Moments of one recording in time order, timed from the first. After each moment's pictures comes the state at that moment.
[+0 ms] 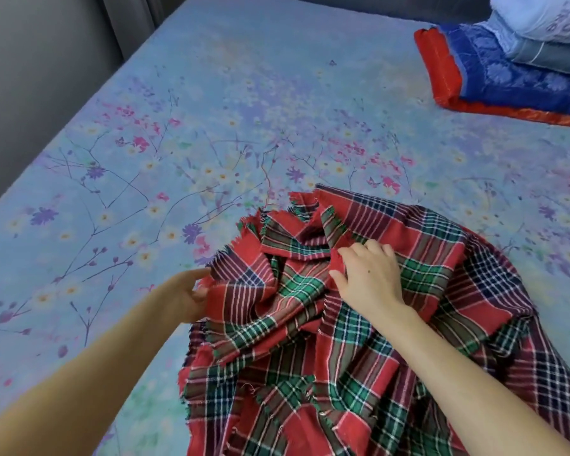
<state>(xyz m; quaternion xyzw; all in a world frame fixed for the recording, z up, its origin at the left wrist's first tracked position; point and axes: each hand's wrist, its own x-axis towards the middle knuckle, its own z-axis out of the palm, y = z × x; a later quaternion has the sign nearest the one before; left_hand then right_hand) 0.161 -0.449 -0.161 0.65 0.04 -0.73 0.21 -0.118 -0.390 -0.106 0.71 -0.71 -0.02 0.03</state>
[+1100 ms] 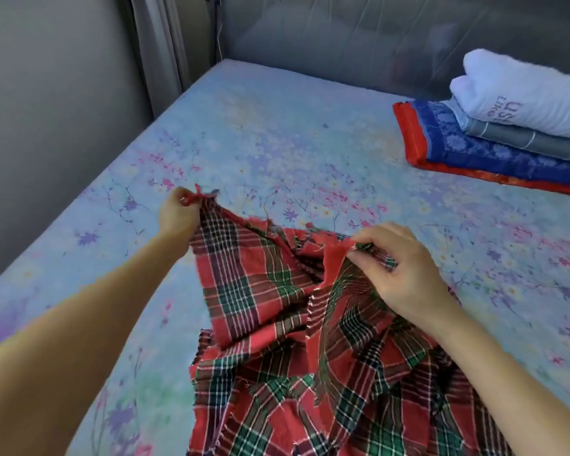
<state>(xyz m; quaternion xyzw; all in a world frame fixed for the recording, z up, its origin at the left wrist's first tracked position) 0.156 -0.498 -0.005 0.71 -0.42 -0.35 0.44 -0.121 -0.332 0.087 0.74 -0.55 0.36 -0.14</state>
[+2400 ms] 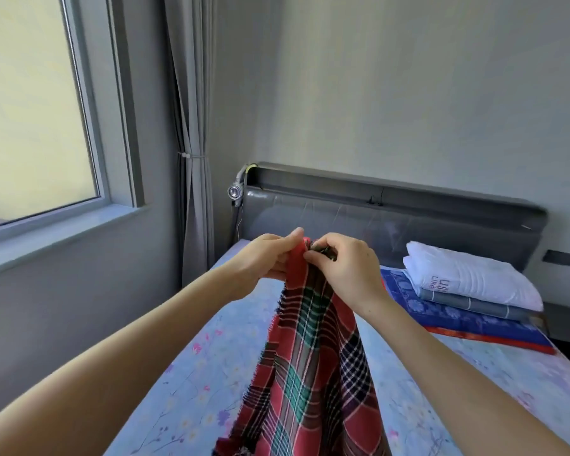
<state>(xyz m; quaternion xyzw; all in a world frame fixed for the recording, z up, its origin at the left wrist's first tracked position) 0.128 -0.367 0.423 0.37 -0.66 -0.54 0.37 -0.020 -0.334 0.420 0.69 -0.59 0.43 0.03</state>
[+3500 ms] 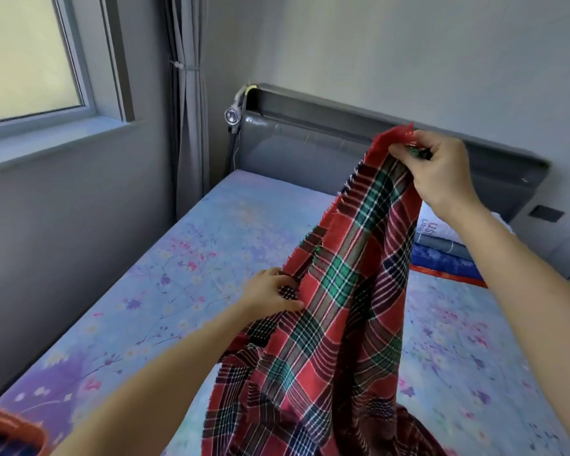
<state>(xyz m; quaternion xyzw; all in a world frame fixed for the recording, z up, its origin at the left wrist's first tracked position) 0.102 -0.341 0.226 0.52 -0.79 -0.28 0.13 -0.104 -0.321 0.454 0.68 -0.54 0.50 -0.03</state>
